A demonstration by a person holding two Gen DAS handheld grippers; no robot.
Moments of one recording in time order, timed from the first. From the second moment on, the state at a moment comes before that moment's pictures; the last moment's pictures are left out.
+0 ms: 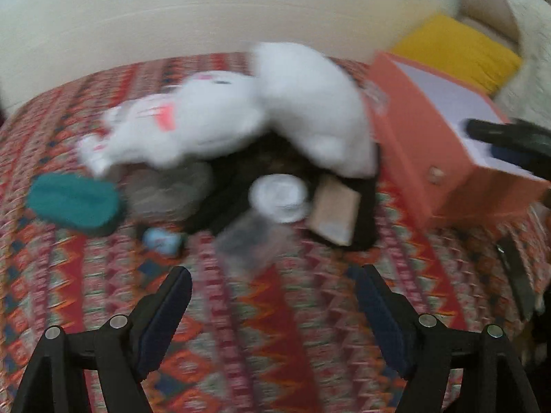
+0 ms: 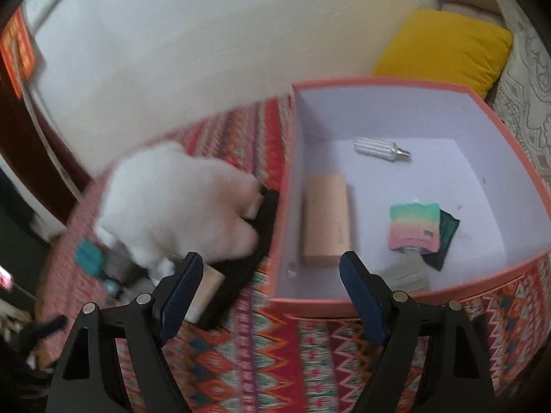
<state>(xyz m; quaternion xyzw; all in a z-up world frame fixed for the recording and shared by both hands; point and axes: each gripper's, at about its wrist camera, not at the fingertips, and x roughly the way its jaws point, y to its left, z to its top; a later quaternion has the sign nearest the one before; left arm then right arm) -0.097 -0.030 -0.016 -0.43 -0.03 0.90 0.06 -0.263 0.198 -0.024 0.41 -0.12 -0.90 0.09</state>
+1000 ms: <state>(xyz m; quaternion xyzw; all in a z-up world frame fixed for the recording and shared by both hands) -0.252 -0.233 -0.137 -0.48 -0.26 0.82 -0.19 -0.277 -0.041 -0.086 0.45 0.05 -0.85 0.28</state>
